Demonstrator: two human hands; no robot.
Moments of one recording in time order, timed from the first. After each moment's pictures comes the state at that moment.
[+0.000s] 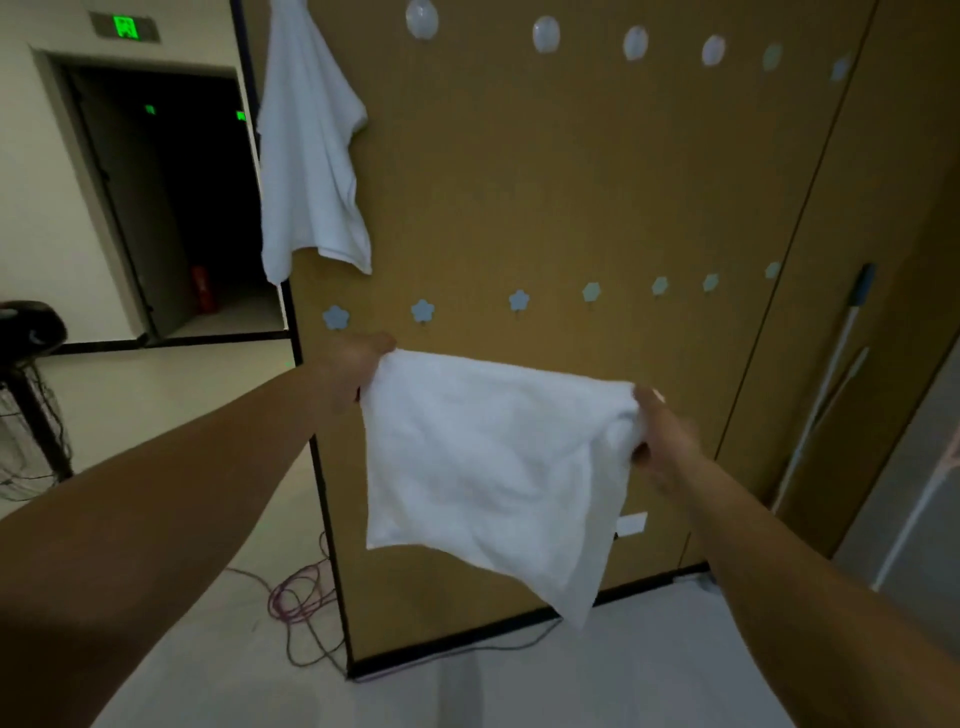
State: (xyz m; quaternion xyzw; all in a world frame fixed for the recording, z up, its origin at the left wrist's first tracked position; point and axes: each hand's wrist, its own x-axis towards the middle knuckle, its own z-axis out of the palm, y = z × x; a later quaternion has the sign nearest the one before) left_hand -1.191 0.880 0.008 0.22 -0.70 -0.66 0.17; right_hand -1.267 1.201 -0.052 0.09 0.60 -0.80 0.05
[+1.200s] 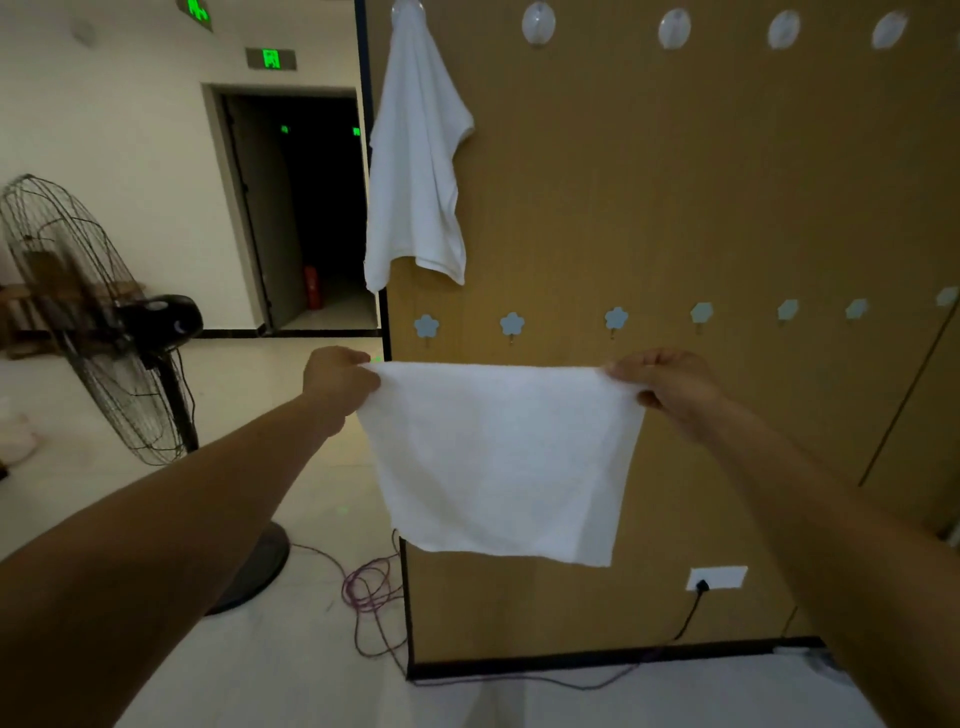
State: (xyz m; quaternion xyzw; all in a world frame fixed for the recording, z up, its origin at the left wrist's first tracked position) left_hand -1.161 0.774 -0.014 0.35 -0.73 -0.48 0.34; right_hand -1.331 1.097 -0.003 -0.18 0.73 -0.65 0.08
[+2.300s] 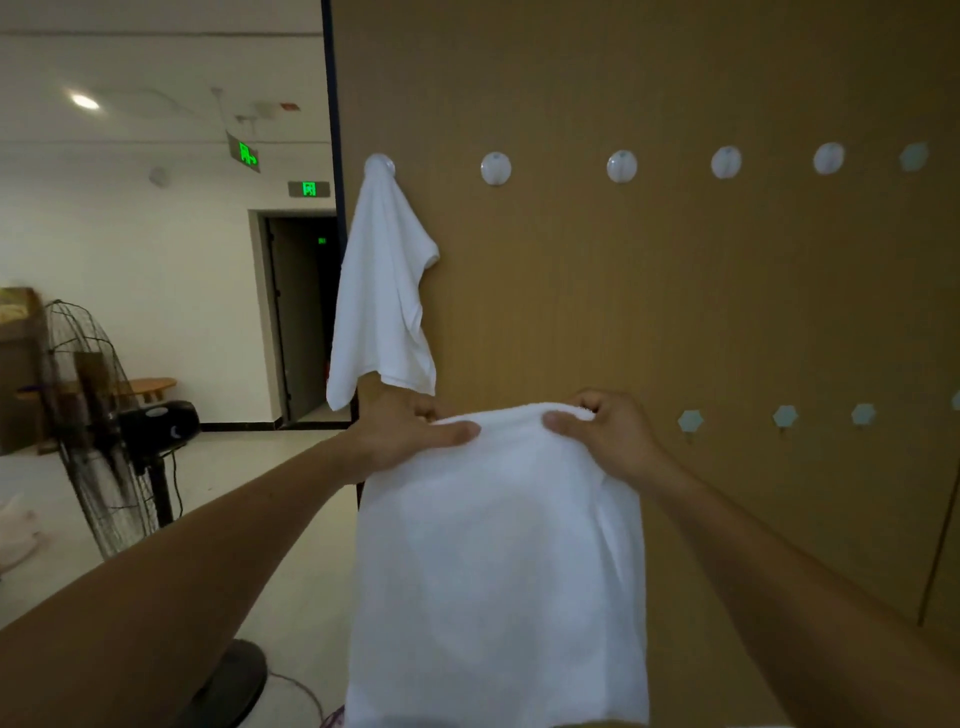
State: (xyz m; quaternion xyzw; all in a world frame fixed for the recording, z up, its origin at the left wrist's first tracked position) left_hand -1.233 0.860 0.080 0.12 -0.89 -0.40 0.19; right_hand -1.388 1.076 0.058 -0.38 0.74 -0.56 -0.06
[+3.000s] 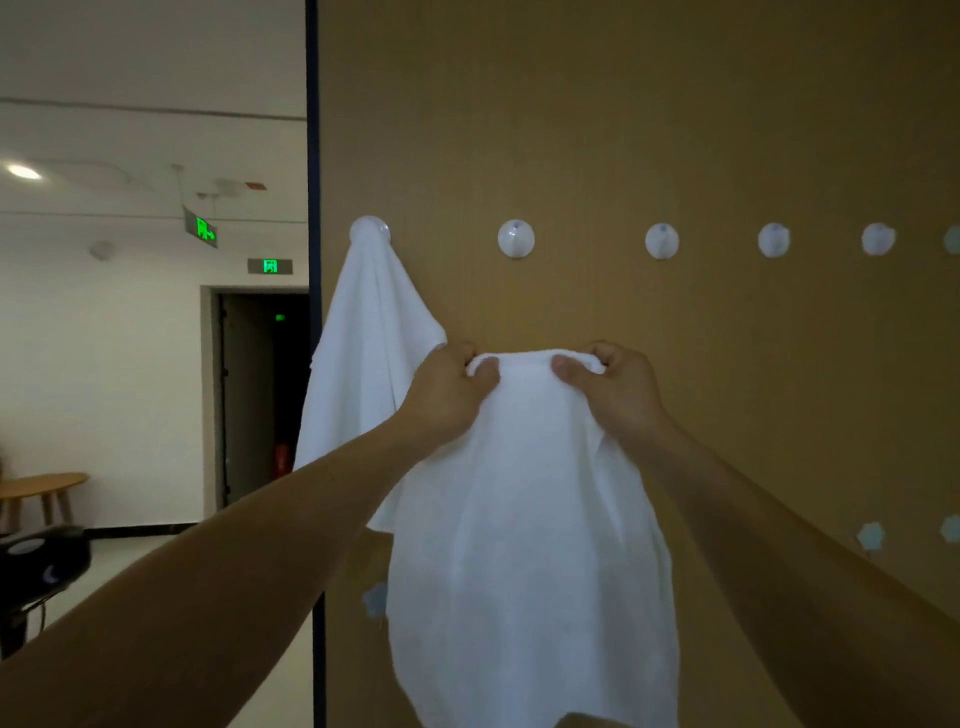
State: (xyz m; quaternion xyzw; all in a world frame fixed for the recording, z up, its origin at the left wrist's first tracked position) left_hand -1.398 0.766 0.190 -0.01 -0.84 -0.30 0.44; right_hand -1.500 0.934 0.180 -0.34 0.66 -0.64 -0.20
